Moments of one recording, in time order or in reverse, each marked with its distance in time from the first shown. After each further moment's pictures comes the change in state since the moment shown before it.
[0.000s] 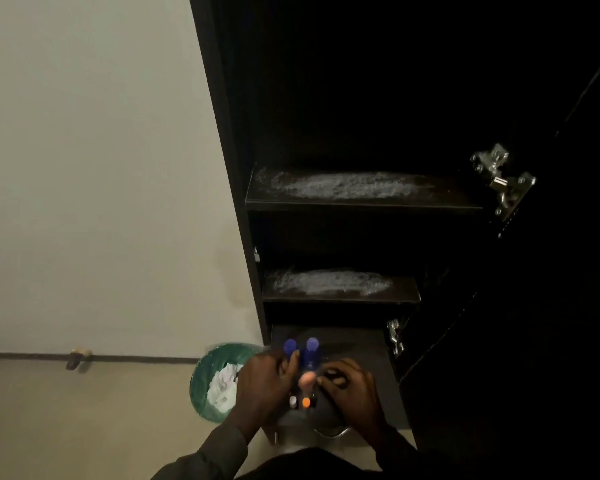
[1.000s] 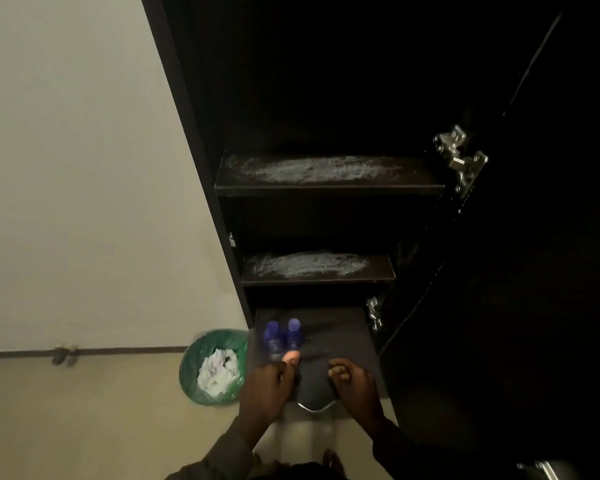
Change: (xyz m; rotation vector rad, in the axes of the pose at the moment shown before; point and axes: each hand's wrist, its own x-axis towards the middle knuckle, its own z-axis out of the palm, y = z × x) left_hand -0.041 0.015 0.030 -0.088 -0.207 -0.051; right_hand -0.037 0.036 -0.019 0.031 0.023 0.331
